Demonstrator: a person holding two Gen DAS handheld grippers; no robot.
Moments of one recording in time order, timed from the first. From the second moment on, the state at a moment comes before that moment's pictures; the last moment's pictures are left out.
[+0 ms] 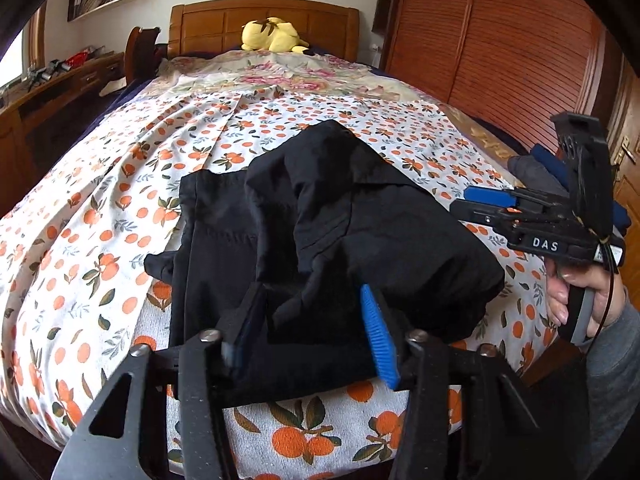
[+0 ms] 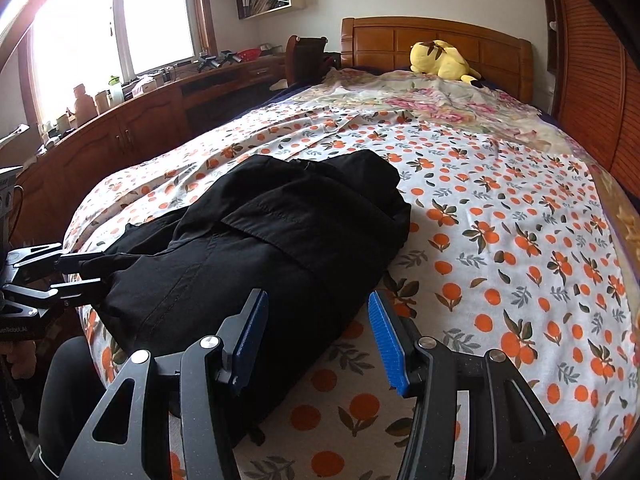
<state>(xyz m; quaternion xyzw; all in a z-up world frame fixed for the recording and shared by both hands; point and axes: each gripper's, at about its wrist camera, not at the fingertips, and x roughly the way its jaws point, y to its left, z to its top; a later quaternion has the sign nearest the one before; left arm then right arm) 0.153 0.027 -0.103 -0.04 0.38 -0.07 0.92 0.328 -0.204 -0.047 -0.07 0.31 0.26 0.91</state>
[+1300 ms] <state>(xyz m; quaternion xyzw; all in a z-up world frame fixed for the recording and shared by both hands) 0.111 0.087 -0.131 -0.02 0.37 0.01 0.93 0.302 -0.101 -0.093 -0.17 0.34 0.34 0.86</state>
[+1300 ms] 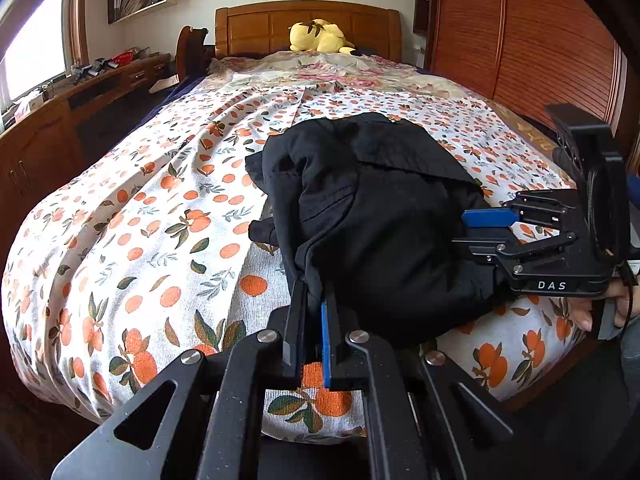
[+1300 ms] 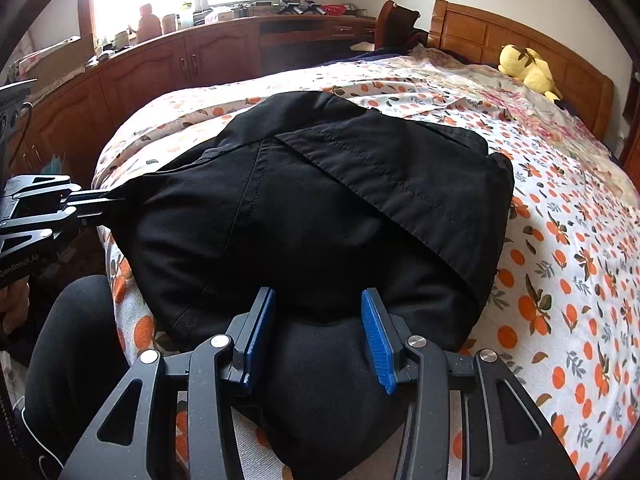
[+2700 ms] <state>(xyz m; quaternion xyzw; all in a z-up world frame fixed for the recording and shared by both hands) 0.108 0.106 -0.151 -0.03 0.39 0.01 0.92 0.493 -0.122 -0.089 -0.07 0.37 0.28 0.88</state>
